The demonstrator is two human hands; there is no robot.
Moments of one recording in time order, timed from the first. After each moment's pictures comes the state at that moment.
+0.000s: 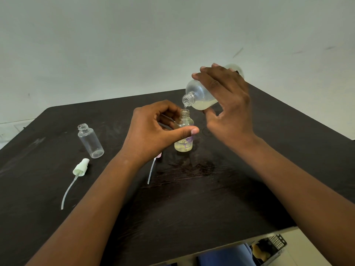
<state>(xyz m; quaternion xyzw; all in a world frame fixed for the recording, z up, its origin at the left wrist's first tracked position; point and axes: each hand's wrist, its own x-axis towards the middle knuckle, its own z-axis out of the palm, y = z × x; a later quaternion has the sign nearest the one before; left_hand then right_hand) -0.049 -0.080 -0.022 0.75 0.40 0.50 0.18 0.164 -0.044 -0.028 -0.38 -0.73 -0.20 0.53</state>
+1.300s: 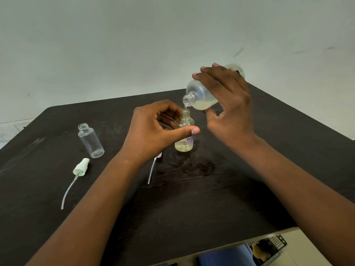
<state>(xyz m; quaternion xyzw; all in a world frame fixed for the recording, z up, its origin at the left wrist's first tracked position) -0.049 -0.080 -0.021 0.75 0.40 0.50 0.18 0.165 -0.044 -0.028 -0.38 -0.73 -0.21 0.53</state>
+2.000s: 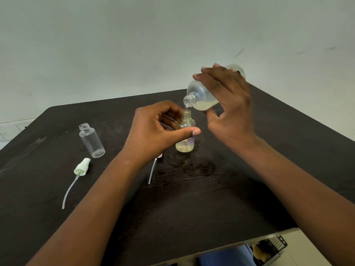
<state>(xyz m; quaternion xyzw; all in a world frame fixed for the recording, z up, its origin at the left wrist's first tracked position) -0.049 -0.080 -0.021 0.75 0.40 0.49 0.18 0.164 -0.044 -0.028 -0.38 -0.73 -0.20 0.53</state>
